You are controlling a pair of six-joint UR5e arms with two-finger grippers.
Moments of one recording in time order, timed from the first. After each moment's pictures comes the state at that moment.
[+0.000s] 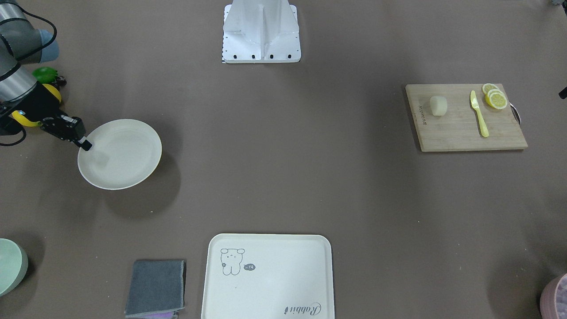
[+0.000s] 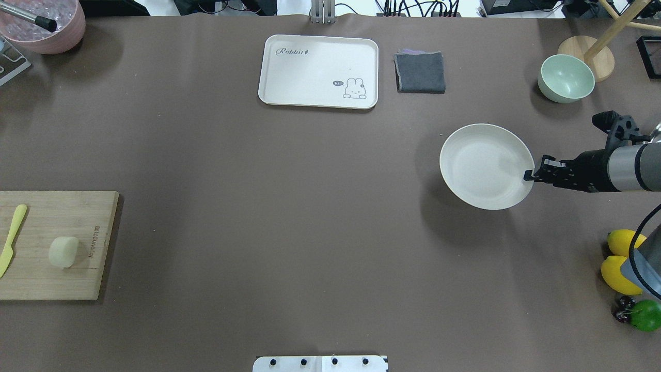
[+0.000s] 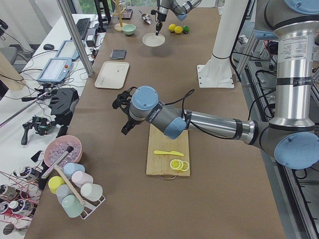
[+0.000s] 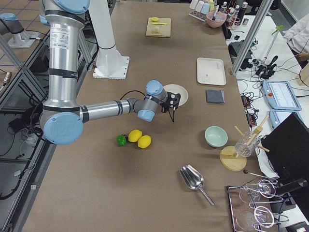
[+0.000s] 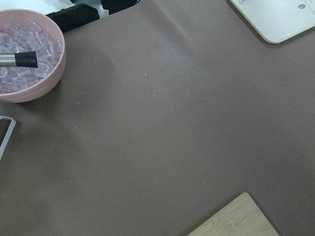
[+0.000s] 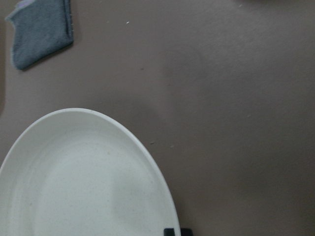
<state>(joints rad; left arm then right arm) -1.53 -1.51 -1.79 -2.07 -2.56 0.00 0.81 -1.64 1.75 -0.55 1.98 1.49</state>
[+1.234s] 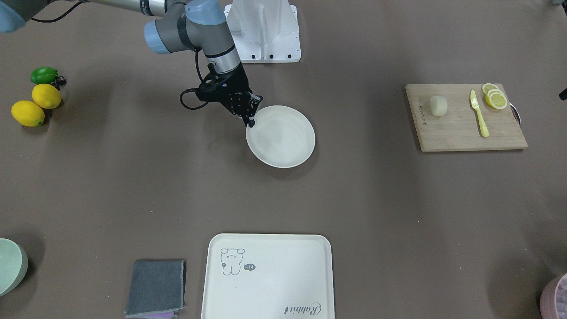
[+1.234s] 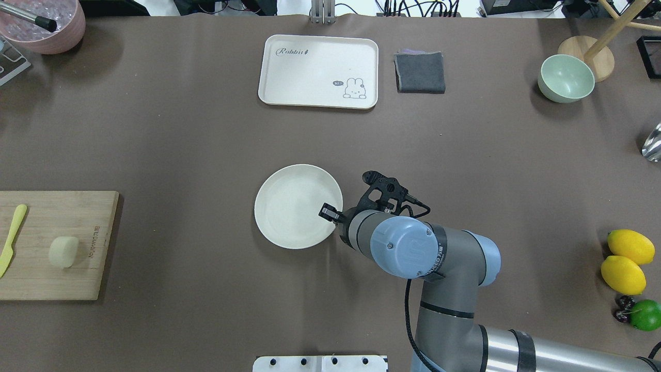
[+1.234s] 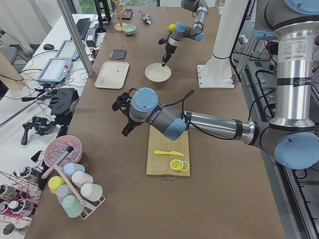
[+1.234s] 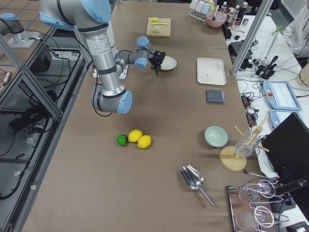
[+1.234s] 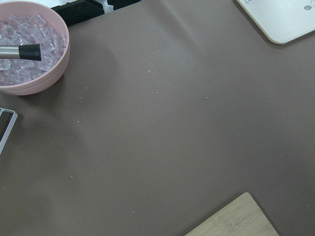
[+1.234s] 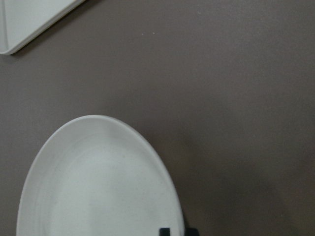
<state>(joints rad) -1.53 -1.51 -1.79 -2.07 -2.56 -0.01 0.30 -1.04 1.72 -1.16 1.44 1.82</state>
